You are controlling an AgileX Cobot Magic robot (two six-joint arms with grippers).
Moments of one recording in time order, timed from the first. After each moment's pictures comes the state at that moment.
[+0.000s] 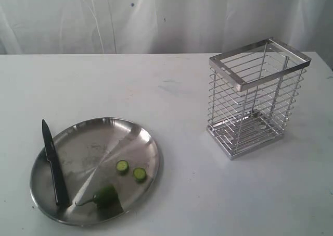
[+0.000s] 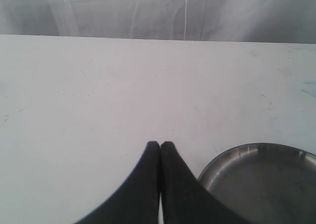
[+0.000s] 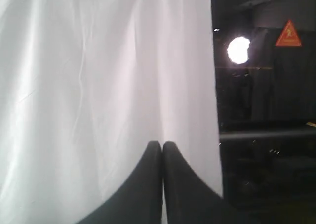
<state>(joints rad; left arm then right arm) -0.02 0.73 -0.36 -1.79 -0.11 1.69 -0.14 0.41 -0.93 -0.02 0.37 0.00</state>
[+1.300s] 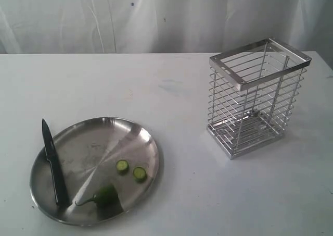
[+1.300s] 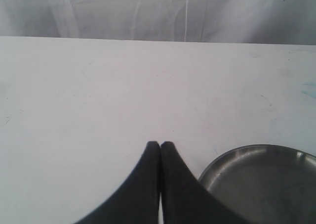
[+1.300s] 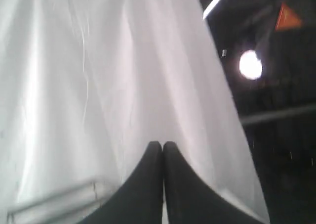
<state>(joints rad) -0.02 0.73 -0.36 -1.79 -0.11 1.69 -0.08 0.00 -0.01 0.24 -0.29 -0.08</state>
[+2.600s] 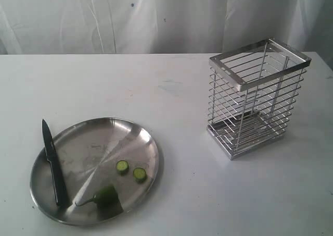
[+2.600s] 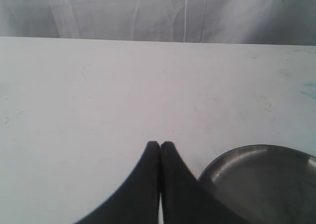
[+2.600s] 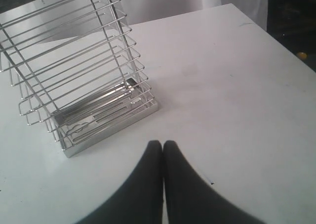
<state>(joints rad) -0.02 0.72 -0.36 -1.79 -0.11 1.69 -0.08 0.00 0.00 0.18 0.36 -0.02</state>
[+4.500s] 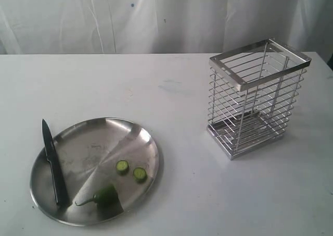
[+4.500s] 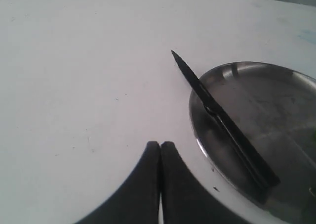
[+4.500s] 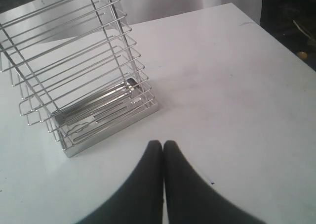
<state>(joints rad) -0.02 0.01 0.02 0.19 0.43 -0.38 -0.08 0.00 0.00 0.18 0.36 -0.02</state>
